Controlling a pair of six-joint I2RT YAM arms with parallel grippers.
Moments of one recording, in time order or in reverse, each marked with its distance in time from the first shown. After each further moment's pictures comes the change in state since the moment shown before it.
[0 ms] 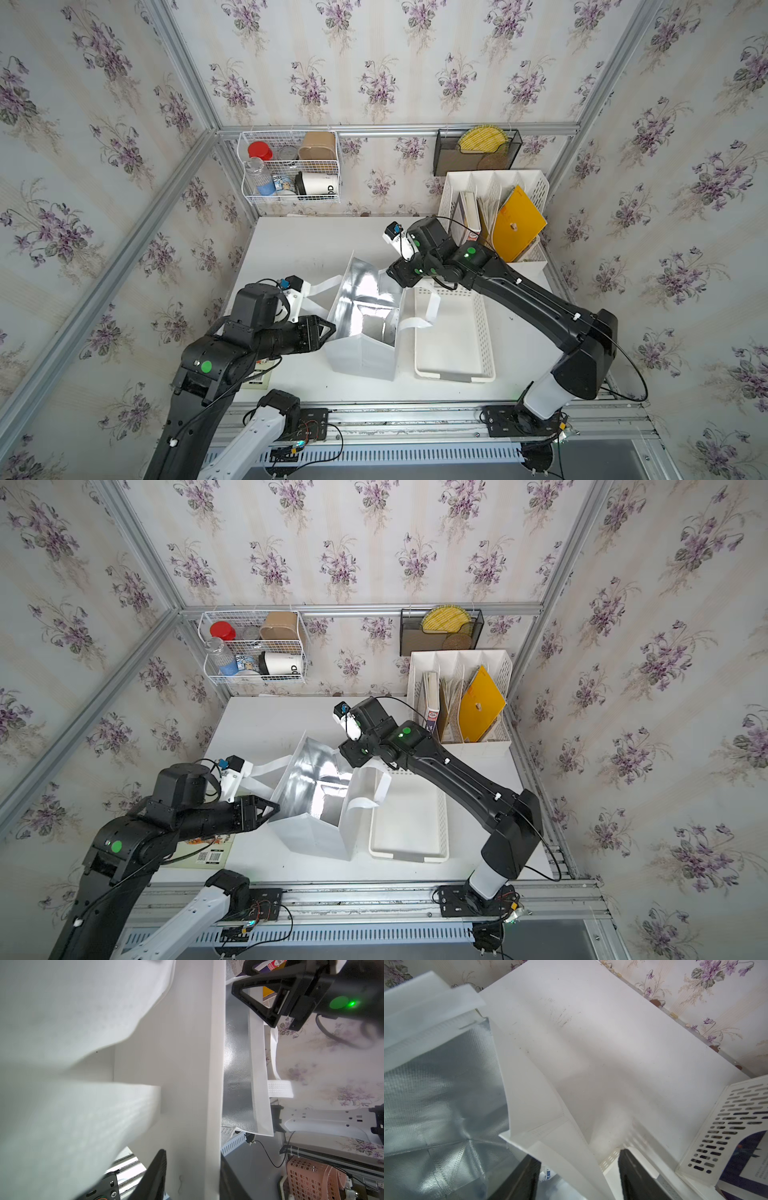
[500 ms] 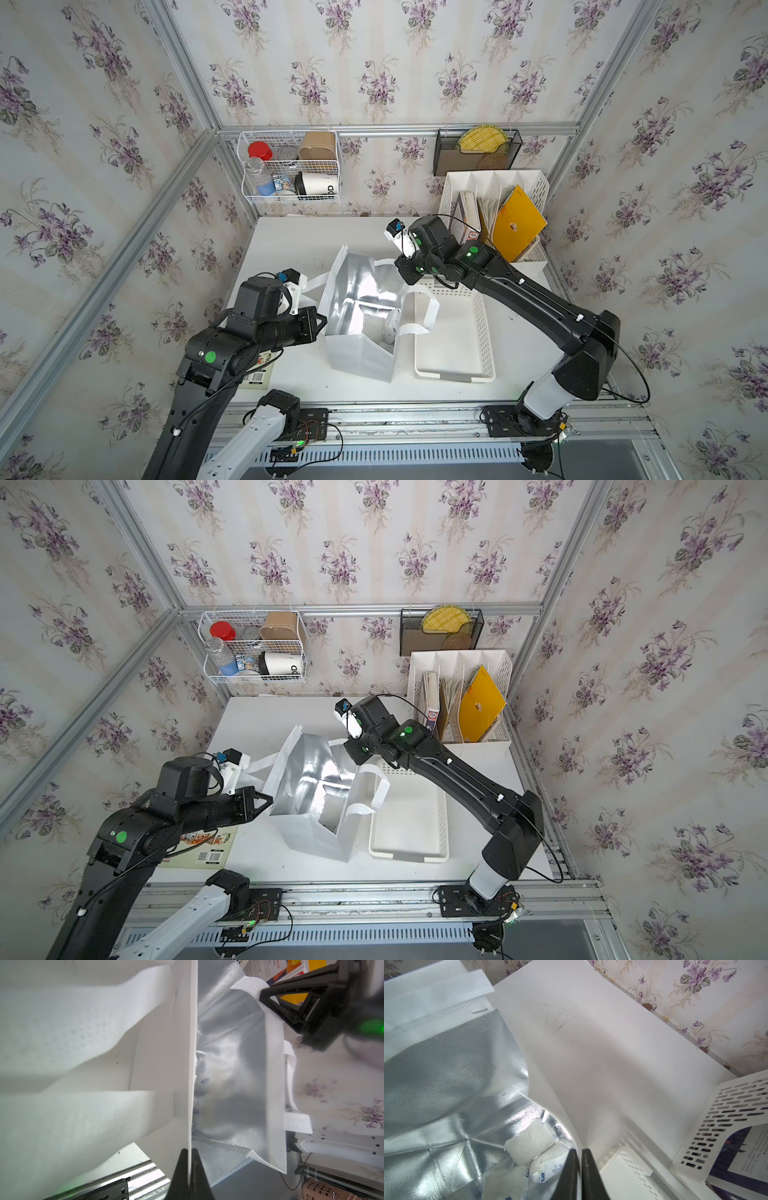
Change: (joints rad) left arm 0.000 0.050 0.035 0.006 -0.114 -0.006; right arm 0.004 -0.004 0.023 -0.016 0.025 0.011
